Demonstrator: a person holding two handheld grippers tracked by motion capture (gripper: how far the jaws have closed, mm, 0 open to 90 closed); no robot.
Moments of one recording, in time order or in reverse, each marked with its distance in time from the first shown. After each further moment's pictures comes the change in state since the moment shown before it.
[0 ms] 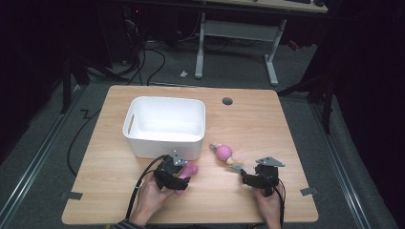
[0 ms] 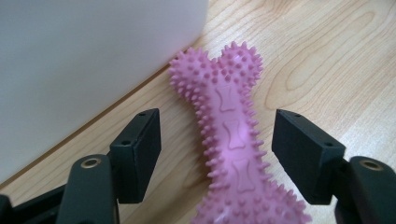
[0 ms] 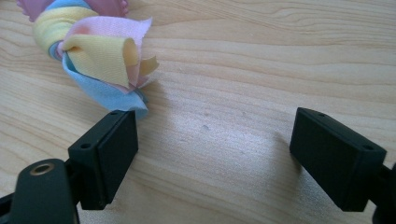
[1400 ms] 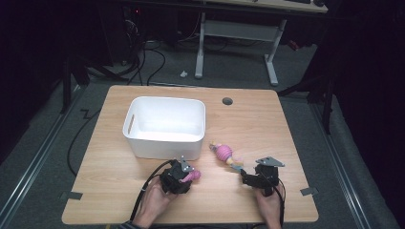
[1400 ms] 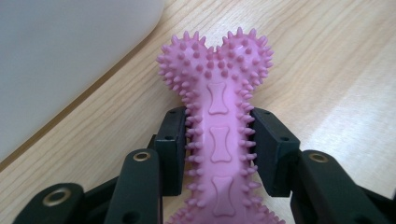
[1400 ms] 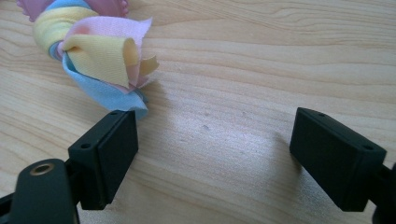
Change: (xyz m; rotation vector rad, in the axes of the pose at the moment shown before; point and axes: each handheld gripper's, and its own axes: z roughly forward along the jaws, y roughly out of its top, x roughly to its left) left arm -0.017 -0.002 0.003 0.043 -0.014 0.071; right arm 0.000 0.000 0.000 0.000 0.000 -0.001
